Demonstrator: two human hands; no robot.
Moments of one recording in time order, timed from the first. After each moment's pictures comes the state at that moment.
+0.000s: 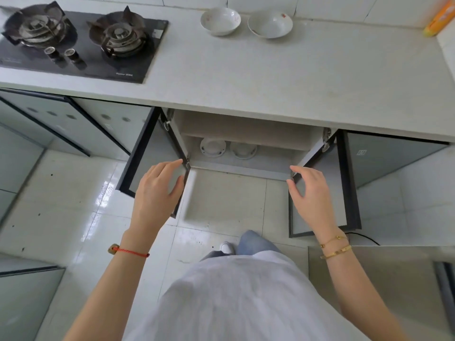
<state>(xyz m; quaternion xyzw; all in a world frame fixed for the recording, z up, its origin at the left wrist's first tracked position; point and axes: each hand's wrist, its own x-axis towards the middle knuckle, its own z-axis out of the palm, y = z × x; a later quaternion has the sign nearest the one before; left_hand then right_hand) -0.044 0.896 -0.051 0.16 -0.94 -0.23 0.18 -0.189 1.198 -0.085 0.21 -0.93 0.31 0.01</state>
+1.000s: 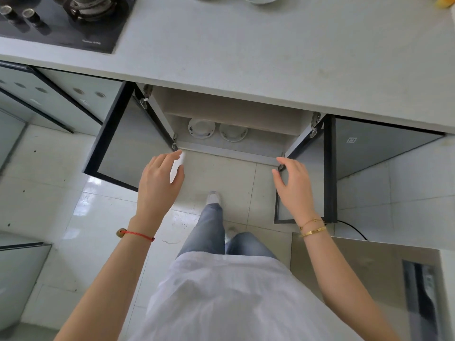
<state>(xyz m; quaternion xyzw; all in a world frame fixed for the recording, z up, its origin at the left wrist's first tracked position) -0.094 0.973 -0.103 0.20 -0.94 -0.23 0.14 -0.238 1.243 -0.143 0.20 -0.93 0.32 -0.05</state>
